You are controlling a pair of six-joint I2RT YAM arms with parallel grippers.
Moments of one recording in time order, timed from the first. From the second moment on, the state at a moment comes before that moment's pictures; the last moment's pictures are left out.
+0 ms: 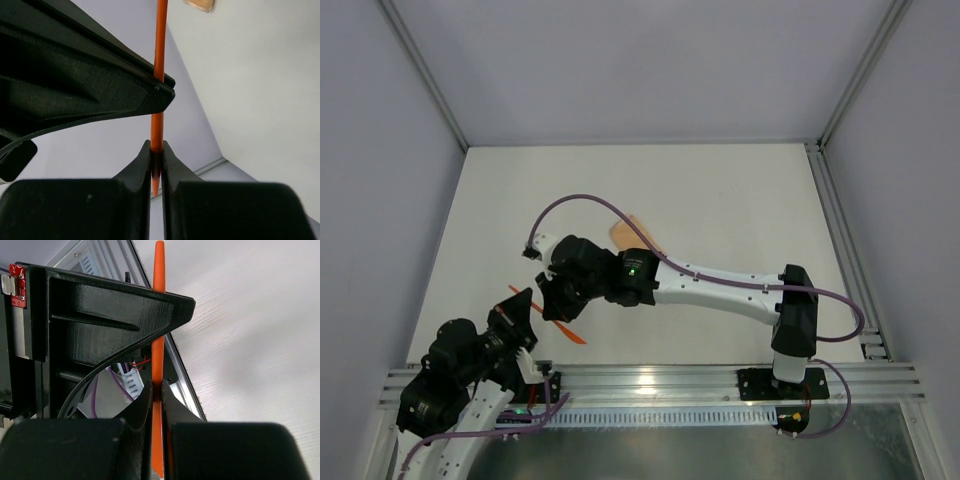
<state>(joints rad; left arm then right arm) -0.41 0.02 0.68 -1.04 0.24 1.91 1.29 1.82 1.71 -0.51 -0.16 0.41</state>
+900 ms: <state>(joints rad) -0.41 1.23 1.34 -1.03 0.19 0.54 0.91 1.55 1.14 -0.75 0.22 0.29</state>
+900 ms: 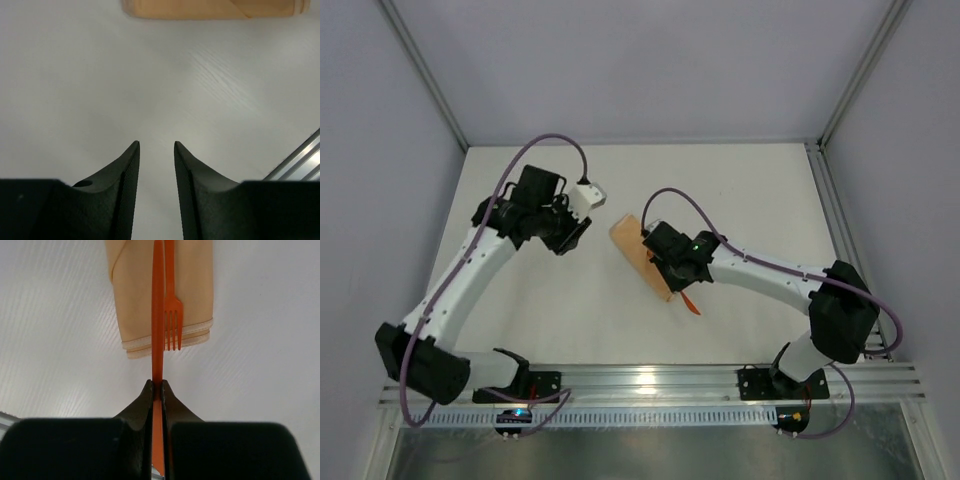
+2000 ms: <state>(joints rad) -0.34 1.92 1.24 -0.24 0.30 -0.13 0.87 1.79 1.25 -0.78 0.16 0.24</state>
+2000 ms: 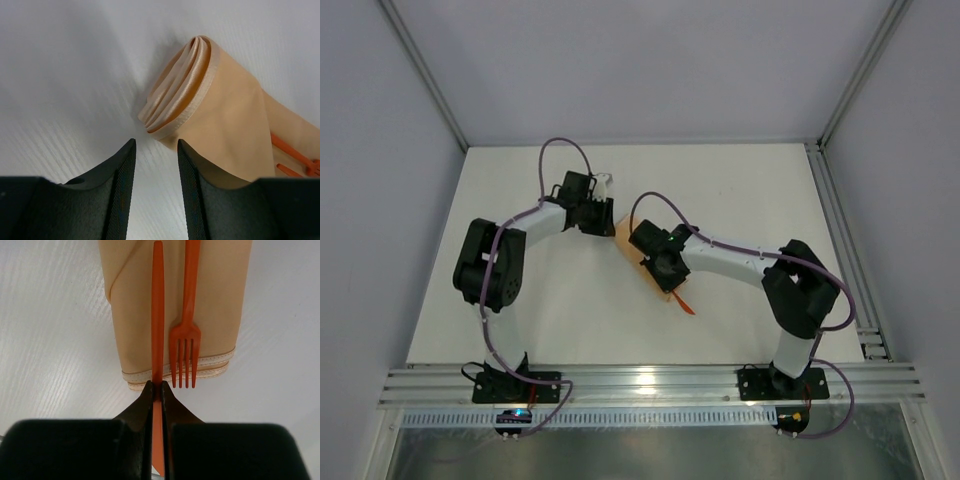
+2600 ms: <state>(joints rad) -0.35 1.96 1.24 -0.21 0.30 -0.10 0.87 1.96 1.47 -0.84 0.17 0.20</state>
